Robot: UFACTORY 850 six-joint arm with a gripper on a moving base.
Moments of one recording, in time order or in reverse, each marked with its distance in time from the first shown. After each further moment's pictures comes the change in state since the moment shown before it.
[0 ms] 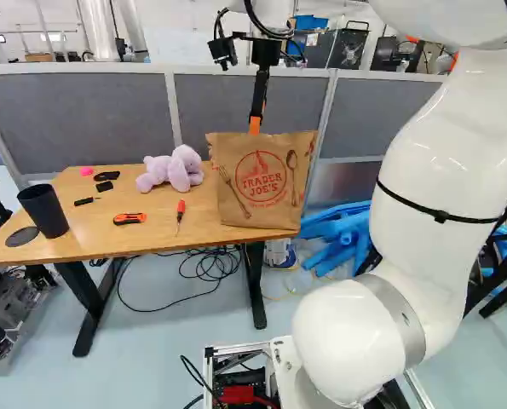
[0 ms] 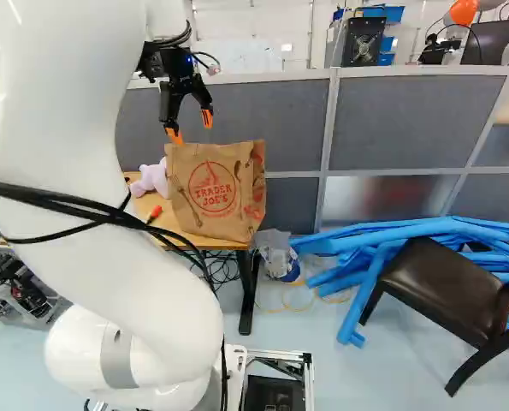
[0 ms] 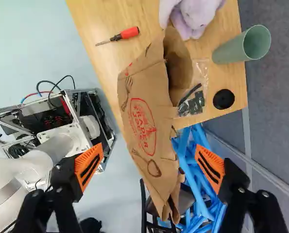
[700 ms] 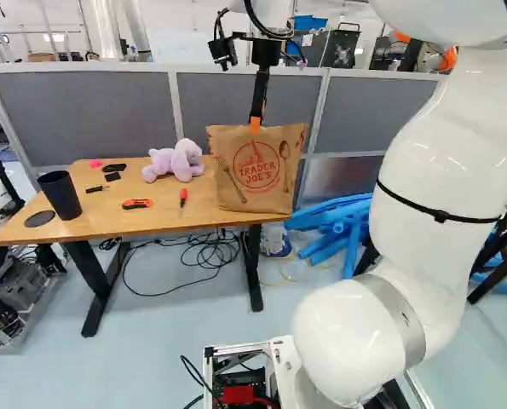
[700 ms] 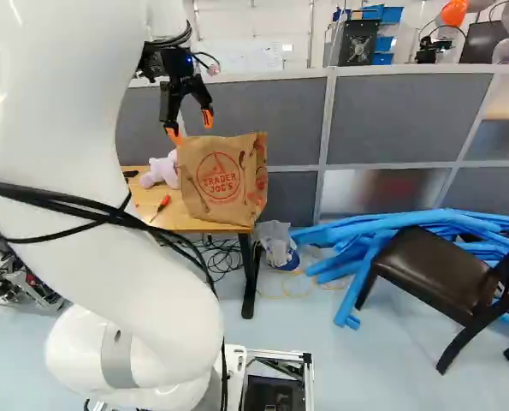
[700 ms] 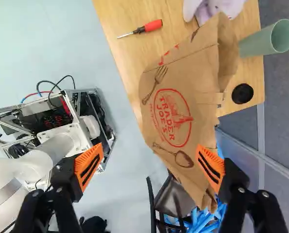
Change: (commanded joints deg) arm 0.0 0.0 0.0 0.0 0.0 0.0
